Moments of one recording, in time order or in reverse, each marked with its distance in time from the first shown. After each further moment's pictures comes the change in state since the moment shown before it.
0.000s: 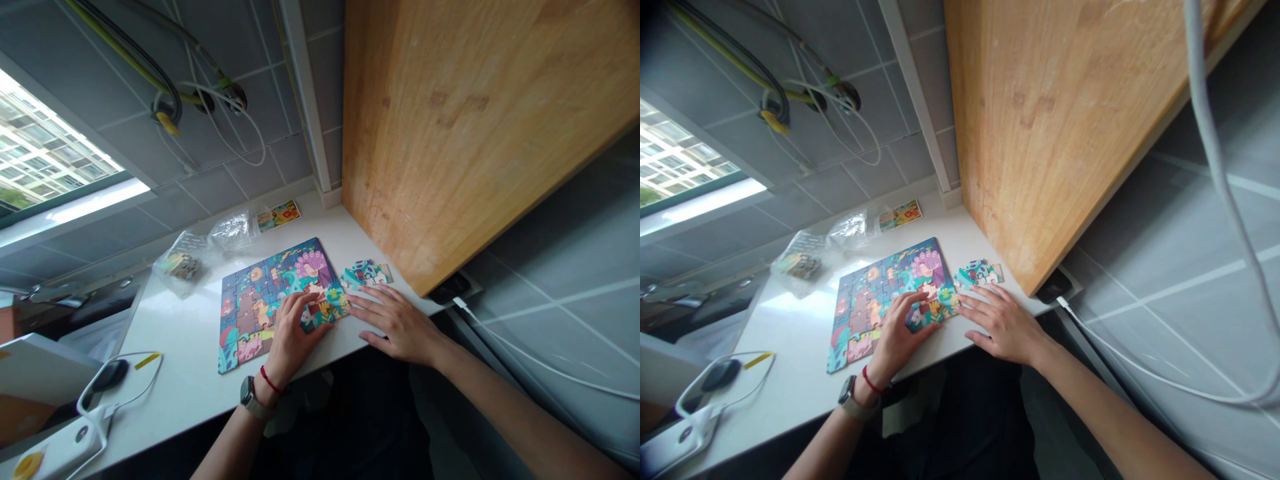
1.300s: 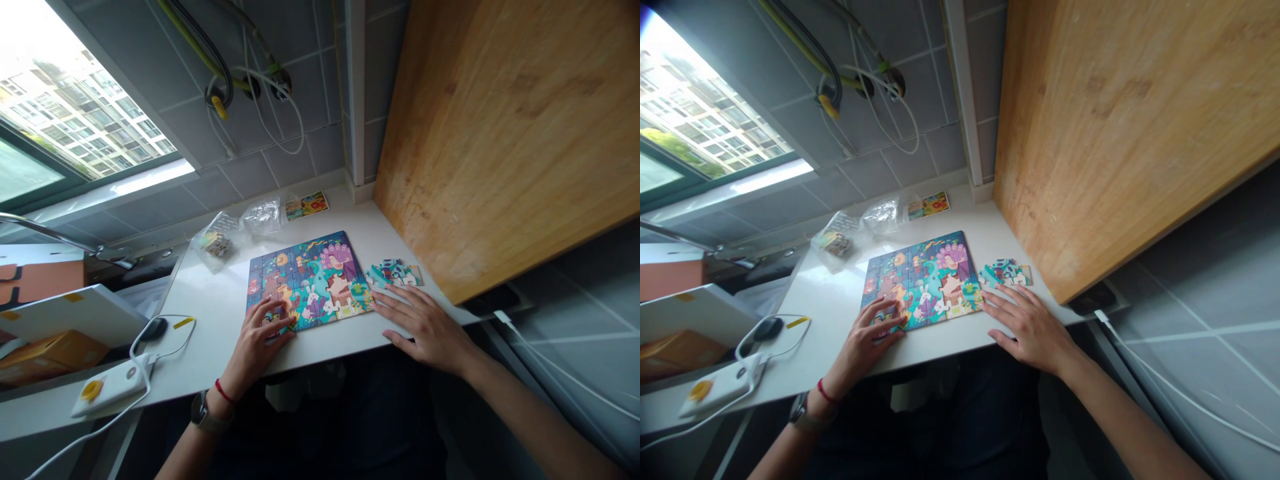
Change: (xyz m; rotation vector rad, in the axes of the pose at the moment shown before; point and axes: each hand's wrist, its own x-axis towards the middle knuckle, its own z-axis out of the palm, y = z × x) left_hand -0.076 -0.075 -0.080 0.248 -0.024 0.050; right_hand 0.000 0.005 0.004 -0.029 0.043 -0.049
